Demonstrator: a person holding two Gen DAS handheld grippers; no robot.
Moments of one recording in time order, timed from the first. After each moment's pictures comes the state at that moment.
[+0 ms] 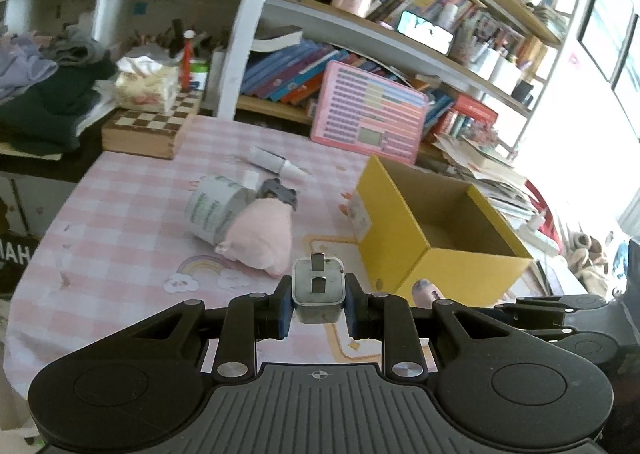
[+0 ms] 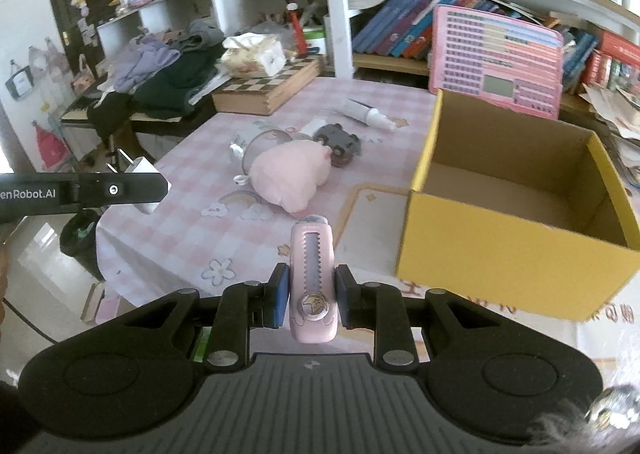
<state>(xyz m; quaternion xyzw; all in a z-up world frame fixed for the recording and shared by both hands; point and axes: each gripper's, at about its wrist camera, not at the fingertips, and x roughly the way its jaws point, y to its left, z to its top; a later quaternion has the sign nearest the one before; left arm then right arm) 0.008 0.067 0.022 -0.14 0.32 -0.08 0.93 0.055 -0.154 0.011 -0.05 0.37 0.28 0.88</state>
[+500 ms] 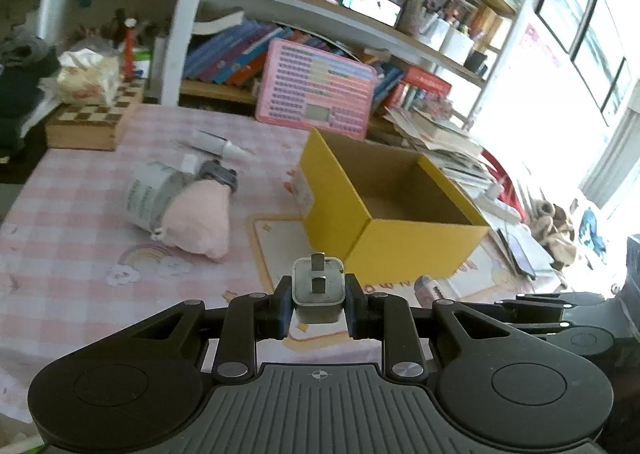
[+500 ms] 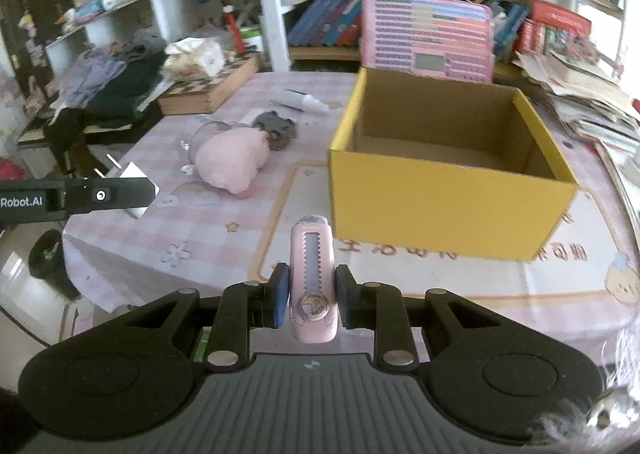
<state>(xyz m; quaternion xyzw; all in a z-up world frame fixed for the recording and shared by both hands) 0.012 0.035 0.016 -0.13 0.33 -0.16 0.92 0.029 -0.194 0.011 -0.03 0.38 0.20 0.90</state>
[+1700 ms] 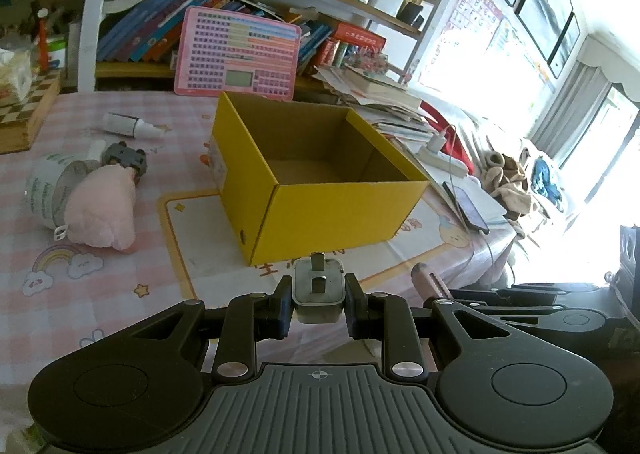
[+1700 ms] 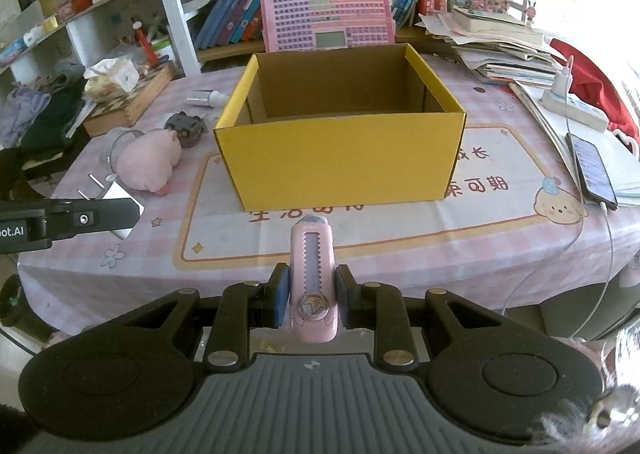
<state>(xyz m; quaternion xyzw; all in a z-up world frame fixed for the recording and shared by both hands) 0.031 -0.019 0.007 -0.09 0.36 -0.25 0.89 0.010 -0.249 0.005 0.02 0.40 0.09 0.91</state>
